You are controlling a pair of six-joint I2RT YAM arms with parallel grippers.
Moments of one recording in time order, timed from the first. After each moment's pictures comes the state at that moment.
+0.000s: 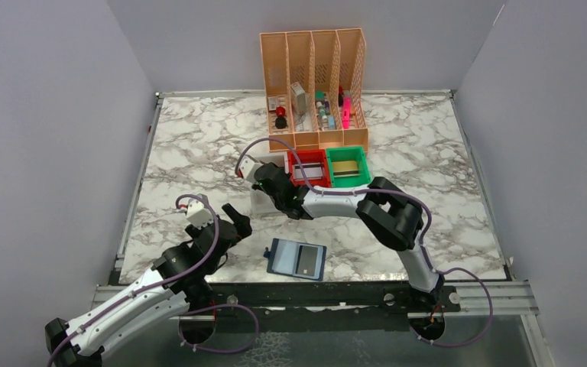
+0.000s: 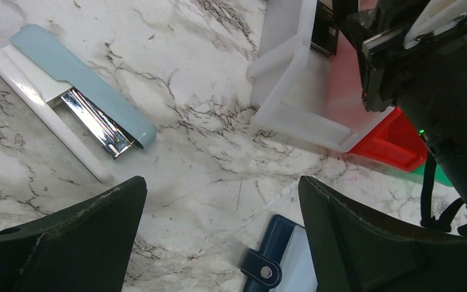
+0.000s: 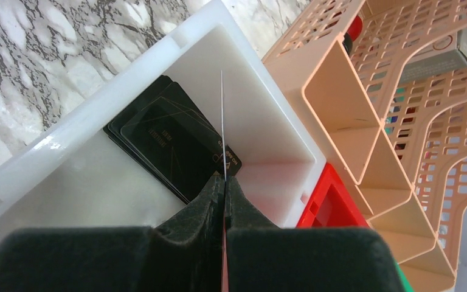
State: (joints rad) left arm -0.88 0.44 0.36 -0.63 -0.68 -1.10; right arm 1.02 2.12 1.38 0.23 0.55 -0.48
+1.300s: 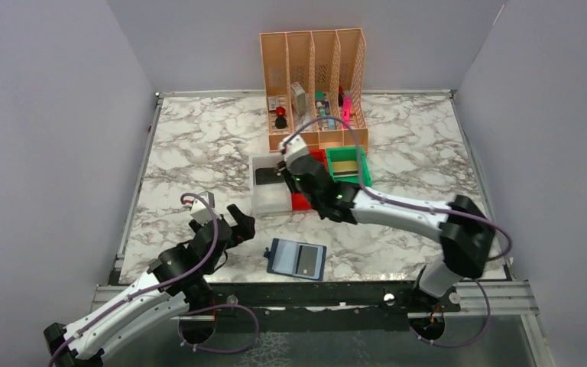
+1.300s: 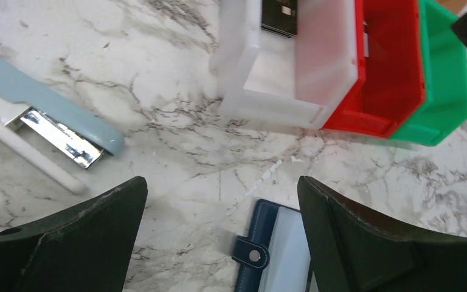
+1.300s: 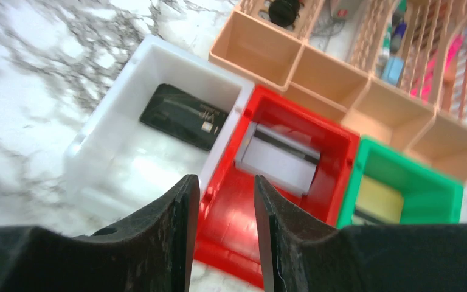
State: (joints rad) left arm -0.88 0.40 0.36 -0.61 -0.62 -0.97; right arm 1.02 1.74 1.21 0.06 0.55 -0.04
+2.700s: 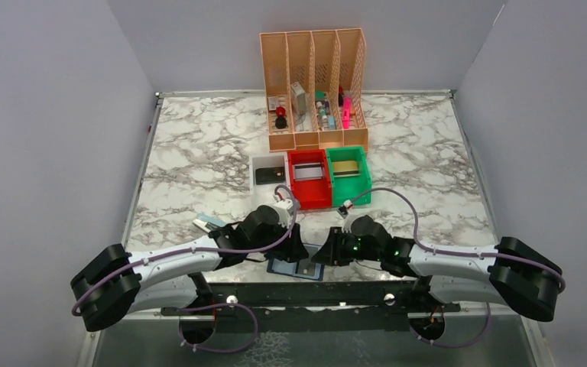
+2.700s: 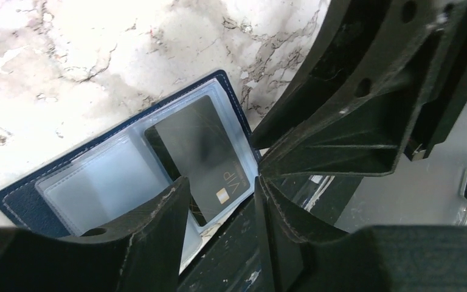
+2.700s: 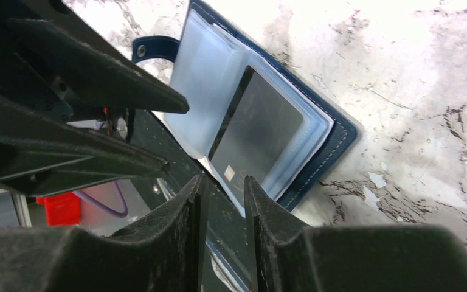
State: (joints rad) left arm -0.97 1.08 0.41 0.04 0.22 -0.65; right arm 1.01 1.12 0.27 0.29 -0.17 0.94
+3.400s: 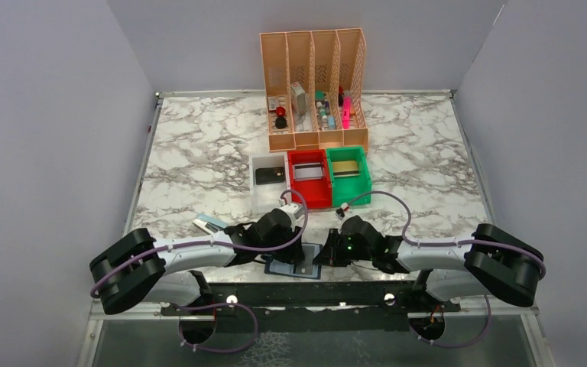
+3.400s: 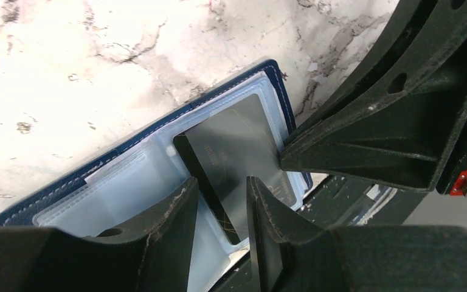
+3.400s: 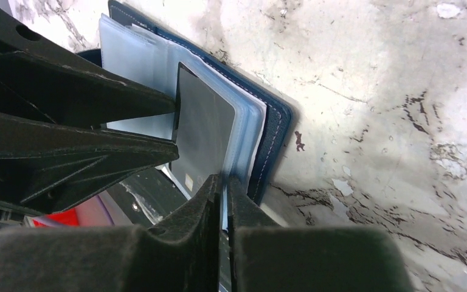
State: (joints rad) left arm -1.02 1.26 0.45 0.01 0.12 -0.65; right arm 1.01 1.28 0.29 0.29 -0.13 1.01
